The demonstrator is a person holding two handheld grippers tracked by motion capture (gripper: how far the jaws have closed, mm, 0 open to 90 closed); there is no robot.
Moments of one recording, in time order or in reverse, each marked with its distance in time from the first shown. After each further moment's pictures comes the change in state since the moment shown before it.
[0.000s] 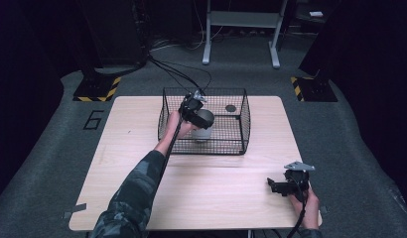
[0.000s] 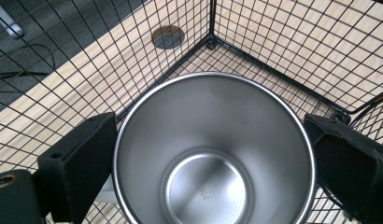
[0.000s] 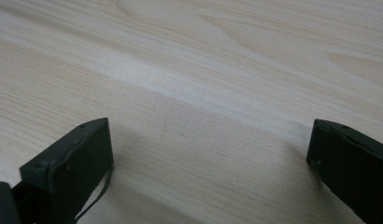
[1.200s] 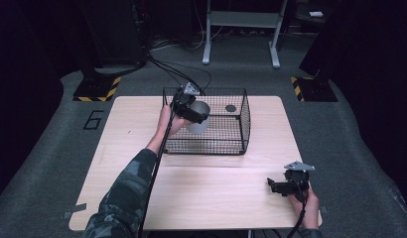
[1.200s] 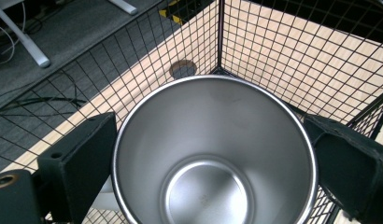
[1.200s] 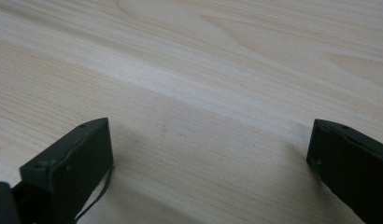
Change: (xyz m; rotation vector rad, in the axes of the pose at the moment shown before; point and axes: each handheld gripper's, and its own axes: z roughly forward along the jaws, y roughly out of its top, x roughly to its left) left arm 0.002 0.008 -0.045 -0.112 0.042 0.021; right arm 0.000 0.000 0.000 0.000 0.000 0.000
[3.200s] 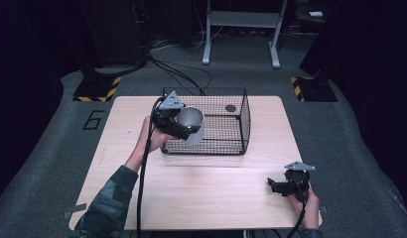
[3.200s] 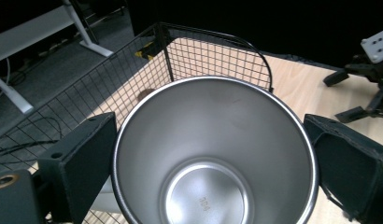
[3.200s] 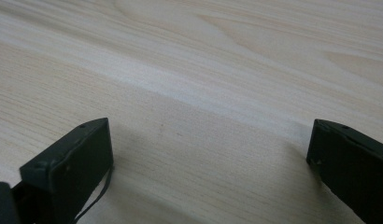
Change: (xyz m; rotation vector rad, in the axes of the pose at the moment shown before) left arm -0.039 -0.017 -0.099 -0.154 -0.097 0.102; right arm 0.000 0.000 0.000 -0.006 -0.005 0.018
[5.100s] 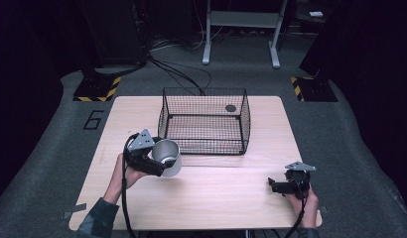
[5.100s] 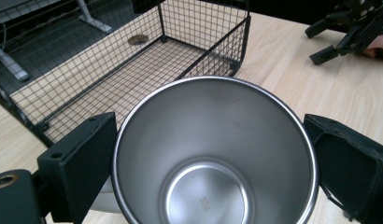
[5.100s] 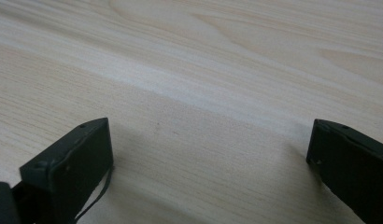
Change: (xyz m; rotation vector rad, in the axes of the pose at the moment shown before) left arm -0.037 -0.095 -0.059 0.031 -0.002 -0.070; right arm -0.001 -0.001 -0.001 0.003 -0.011 0.008
